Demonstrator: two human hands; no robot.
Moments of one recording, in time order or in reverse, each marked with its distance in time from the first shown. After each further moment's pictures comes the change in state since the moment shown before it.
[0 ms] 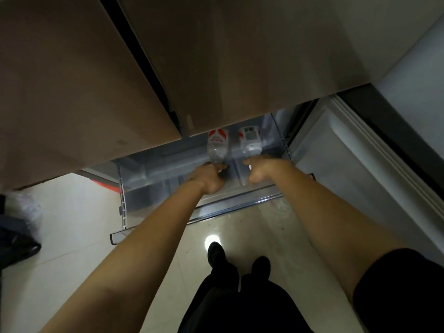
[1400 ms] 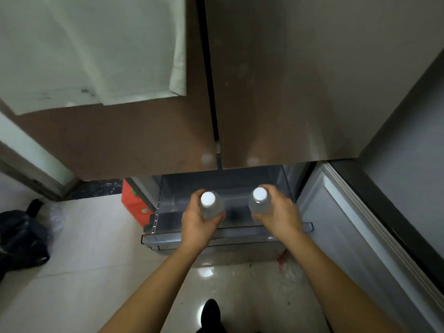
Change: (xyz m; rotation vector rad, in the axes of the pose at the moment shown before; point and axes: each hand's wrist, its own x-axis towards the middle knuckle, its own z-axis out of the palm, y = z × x) left_hand -0.147 0.006 0.011 -0.835 0.876 -0.052; right_hand -0.112 -0.007 0.030 0.445 0.759 -0.265
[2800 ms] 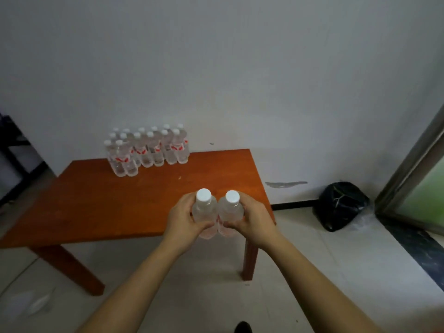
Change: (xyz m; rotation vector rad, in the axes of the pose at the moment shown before) left_hand -0.707 -0.286 -0.640 0.241 1.310 -0.539; right_hand -0.698 -0.528 0.501 0.200 -1.173 -1.514
